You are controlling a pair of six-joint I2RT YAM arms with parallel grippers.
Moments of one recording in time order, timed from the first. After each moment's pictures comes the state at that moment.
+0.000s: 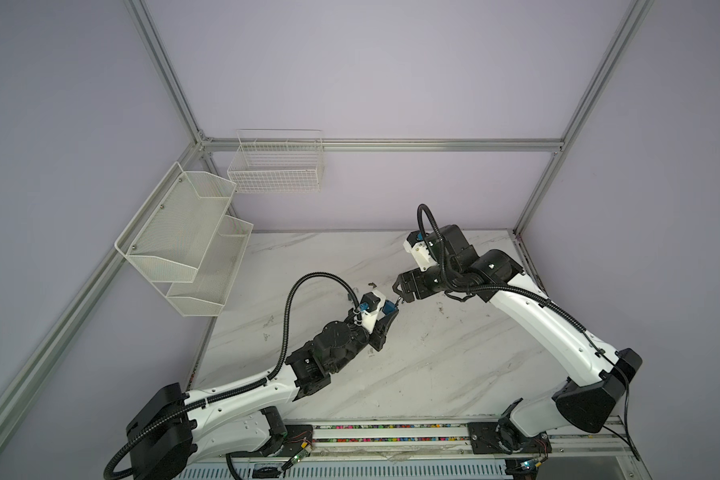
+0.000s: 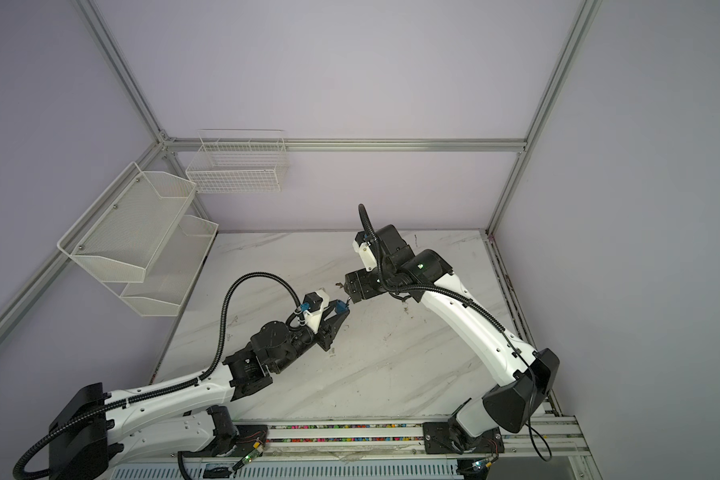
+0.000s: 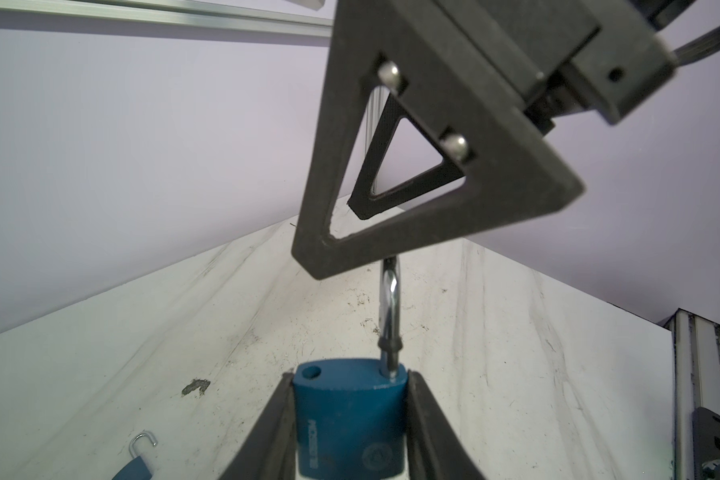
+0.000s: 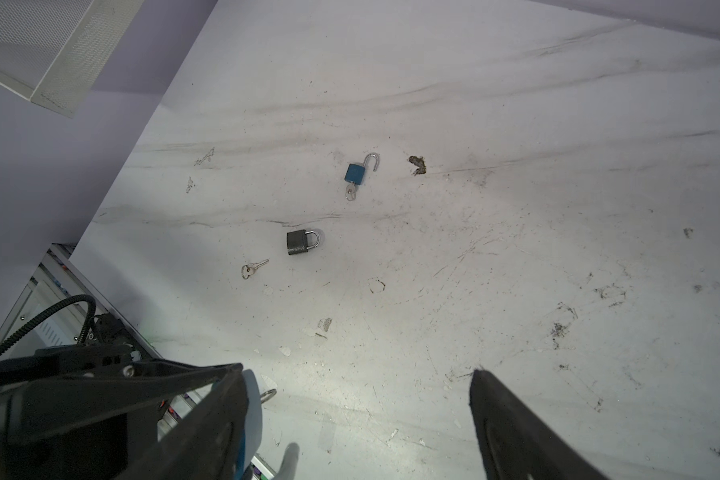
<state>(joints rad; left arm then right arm) -0.97 1.09 0.59 0.44 -0.24 -0.04 0.68 1.49 1.64 -1.00 -0.13 0.26</state>
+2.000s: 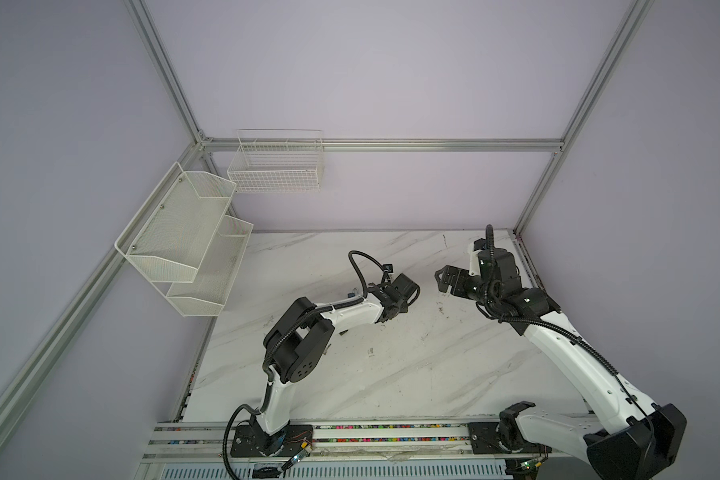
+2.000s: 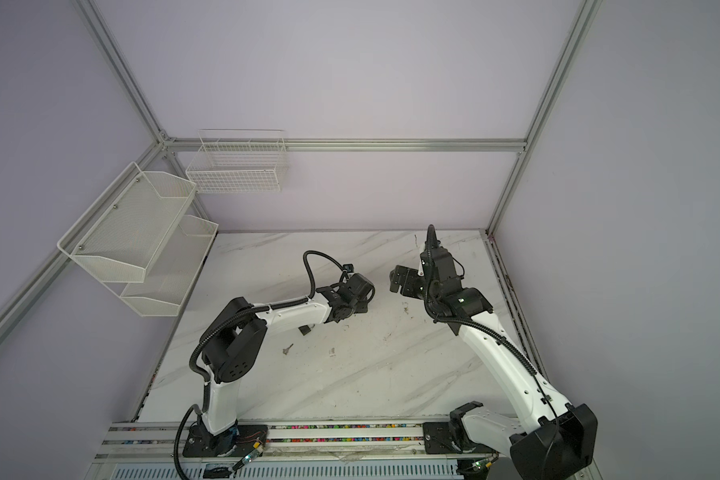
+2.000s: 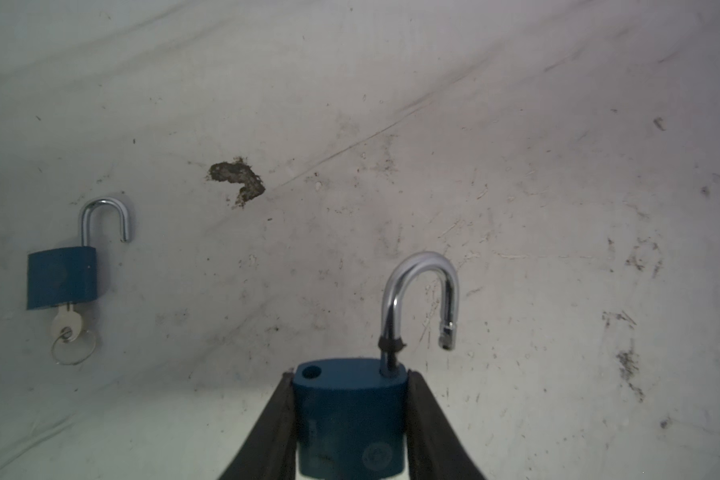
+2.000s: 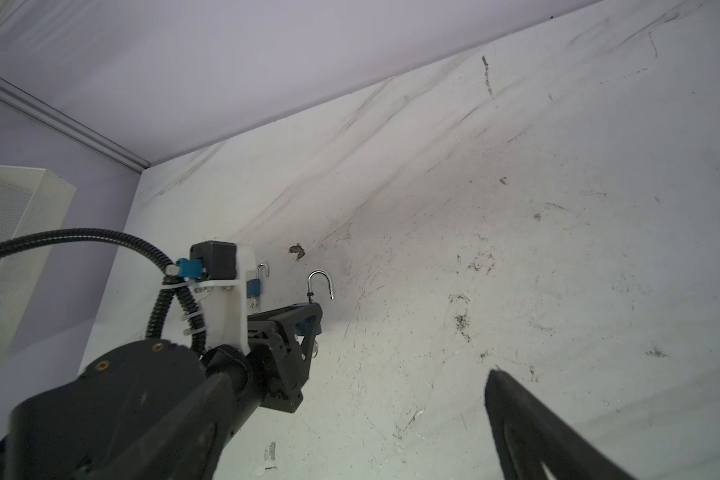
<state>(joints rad) -0.81 2.04 1.46 -0.41 -0.41 -0.76 0.40 1.16 1.11 -0.56 -0.02 0.55</state>
